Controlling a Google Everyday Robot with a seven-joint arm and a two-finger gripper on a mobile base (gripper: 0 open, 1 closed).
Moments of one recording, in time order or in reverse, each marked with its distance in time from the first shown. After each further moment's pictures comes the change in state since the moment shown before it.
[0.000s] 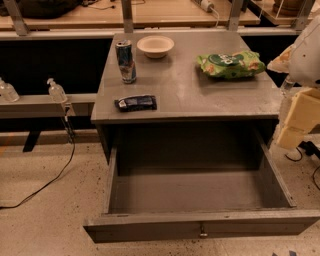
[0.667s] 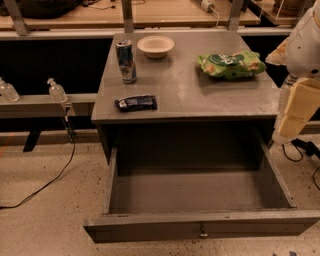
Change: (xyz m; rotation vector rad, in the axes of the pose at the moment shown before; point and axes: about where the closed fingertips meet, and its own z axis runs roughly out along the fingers) arm 0.005 -0.021 0.002 0.006 0.041 -0.036
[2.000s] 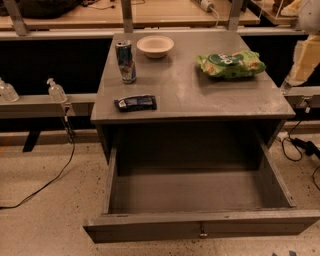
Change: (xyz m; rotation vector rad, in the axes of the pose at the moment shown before) arm 0.047 -0.173 0.014 0.257 0.056 -0.169
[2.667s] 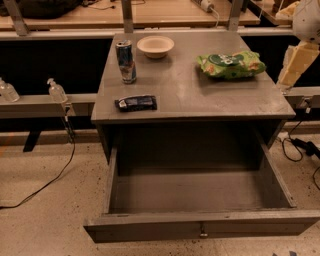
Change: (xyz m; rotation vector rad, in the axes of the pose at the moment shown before) arm -0.013 0.000 0.014 0.051 -0.096 0.061
